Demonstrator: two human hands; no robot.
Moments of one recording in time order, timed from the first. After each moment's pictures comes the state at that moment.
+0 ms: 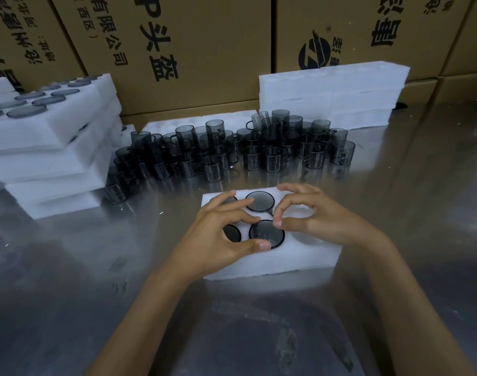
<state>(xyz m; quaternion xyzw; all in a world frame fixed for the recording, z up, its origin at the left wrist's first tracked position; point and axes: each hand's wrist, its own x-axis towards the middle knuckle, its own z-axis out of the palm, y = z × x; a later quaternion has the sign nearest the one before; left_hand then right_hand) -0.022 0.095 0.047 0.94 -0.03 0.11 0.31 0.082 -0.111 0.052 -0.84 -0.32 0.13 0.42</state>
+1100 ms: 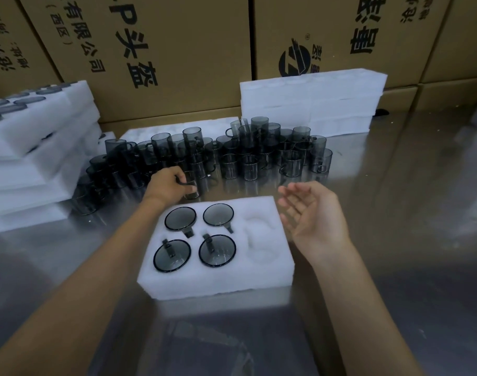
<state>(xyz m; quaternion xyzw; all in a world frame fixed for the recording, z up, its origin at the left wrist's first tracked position) 0.117 0.178 0.044 0.92 0.23 0.14 0.30 0.103 -0.115 0.045 -0.44 0.07 0.17 0.88</state>
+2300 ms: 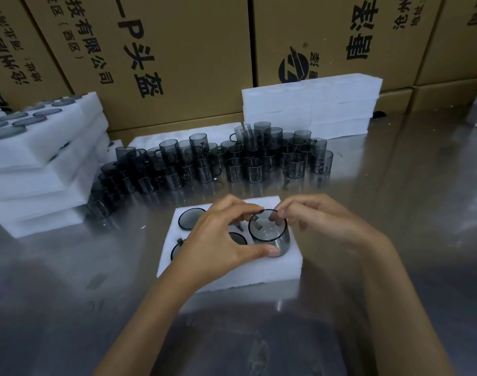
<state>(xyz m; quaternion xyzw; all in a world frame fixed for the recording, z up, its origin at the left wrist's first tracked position) -0.010 0.049 0.066 0.91 -0.07 0.17 0.37 0.088 -0.147 0.070 -0.77 -0.29 0.18 0.54</state>
